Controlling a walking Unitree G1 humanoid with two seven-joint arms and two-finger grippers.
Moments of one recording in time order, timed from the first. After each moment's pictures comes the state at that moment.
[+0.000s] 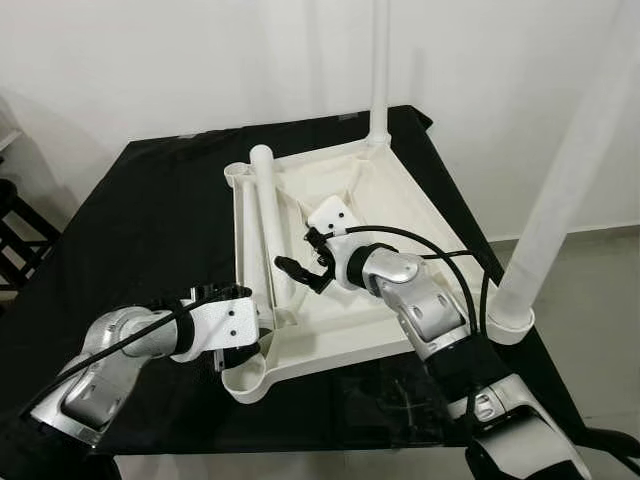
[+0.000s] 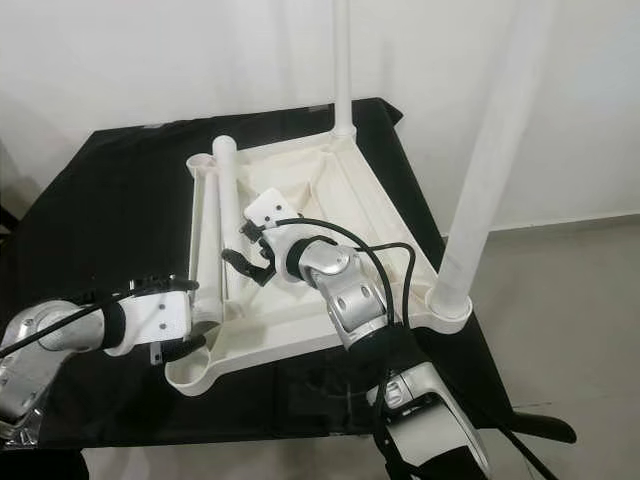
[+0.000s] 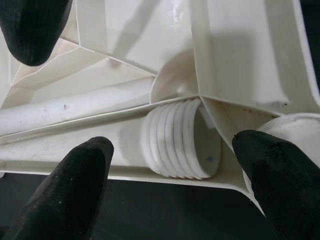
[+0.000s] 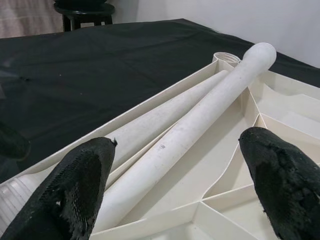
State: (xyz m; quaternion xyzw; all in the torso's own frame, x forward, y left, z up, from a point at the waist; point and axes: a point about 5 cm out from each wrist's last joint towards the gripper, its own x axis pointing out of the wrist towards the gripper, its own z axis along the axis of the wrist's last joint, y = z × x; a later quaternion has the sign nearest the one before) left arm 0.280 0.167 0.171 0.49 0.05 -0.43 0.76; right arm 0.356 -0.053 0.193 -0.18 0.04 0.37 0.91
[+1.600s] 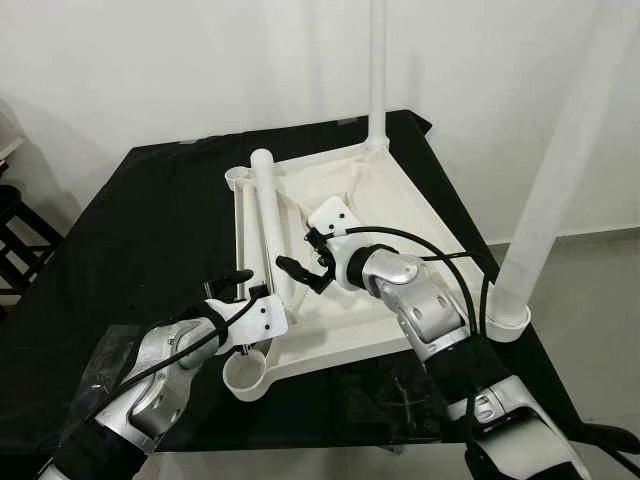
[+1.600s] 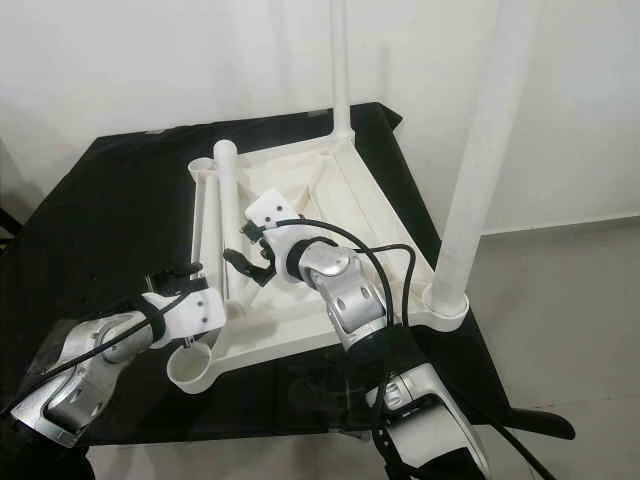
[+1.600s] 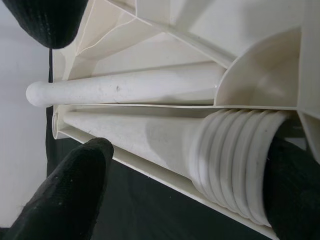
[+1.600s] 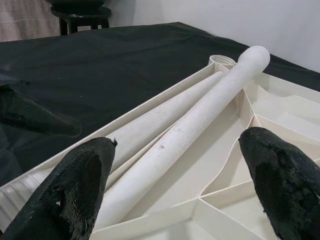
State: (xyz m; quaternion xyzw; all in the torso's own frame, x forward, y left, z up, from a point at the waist) left arm 0.300 0.143 0.145 0.54 0.04 -0.25 0.80; right arm 0.356 -0.053 0.193 -0.18 0.04 0.37 0.91
